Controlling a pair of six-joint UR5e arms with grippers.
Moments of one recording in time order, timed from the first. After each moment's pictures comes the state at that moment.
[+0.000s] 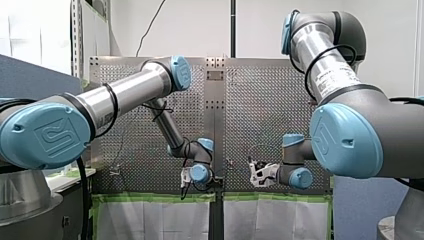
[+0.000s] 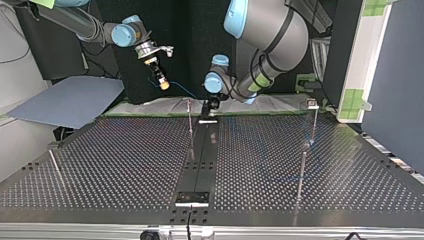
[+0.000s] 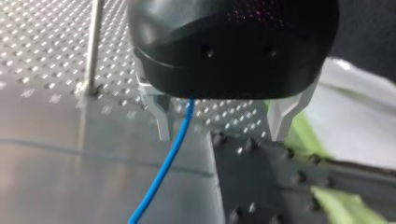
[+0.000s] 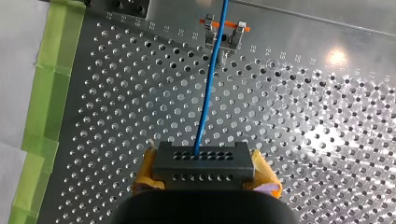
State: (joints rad) left arm -0.50 -2.69 -1.32 -2.58 -1.87 -1.65; right arm 1.88 -0.75 1.98 -1.13 1.10 1.32
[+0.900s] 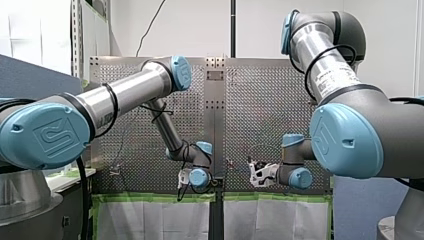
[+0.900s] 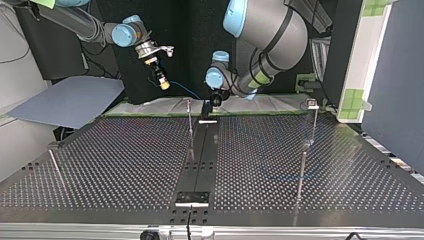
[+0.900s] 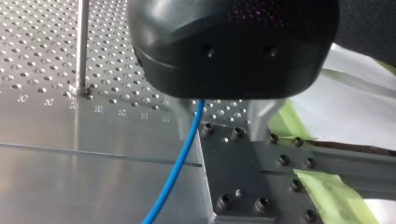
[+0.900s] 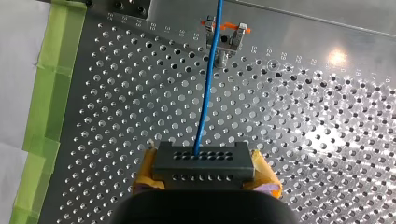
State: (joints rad) left arm -0.51 -2.69 -1.37 -2.51 -1.92 -1.58; right arm 1.88 -0.75 1.98 -1.13 1.10 1.32
